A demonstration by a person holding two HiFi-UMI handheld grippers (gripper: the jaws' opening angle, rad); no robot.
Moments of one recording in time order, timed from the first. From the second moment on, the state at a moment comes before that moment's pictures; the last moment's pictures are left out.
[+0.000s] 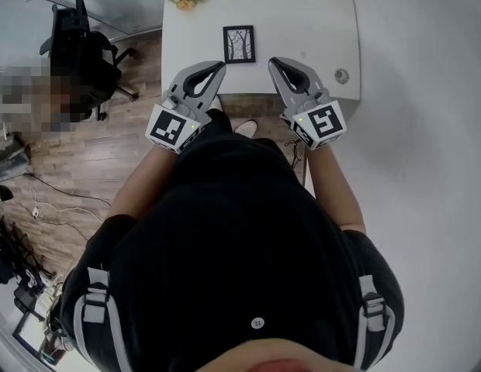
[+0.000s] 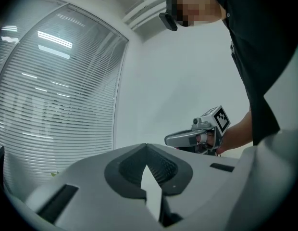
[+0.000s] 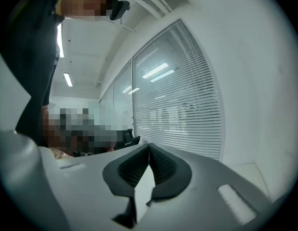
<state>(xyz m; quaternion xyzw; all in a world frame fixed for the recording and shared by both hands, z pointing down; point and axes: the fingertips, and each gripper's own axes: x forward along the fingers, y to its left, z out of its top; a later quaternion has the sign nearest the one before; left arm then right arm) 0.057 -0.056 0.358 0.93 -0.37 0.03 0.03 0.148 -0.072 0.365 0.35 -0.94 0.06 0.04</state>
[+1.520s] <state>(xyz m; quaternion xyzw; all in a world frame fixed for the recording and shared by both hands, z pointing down) 0.052 -0.061 0.352 0.93 -0.37 0.03 0.03 0.149 -0.068 0.357 0.37 -0.93 0.06 0.03</state>
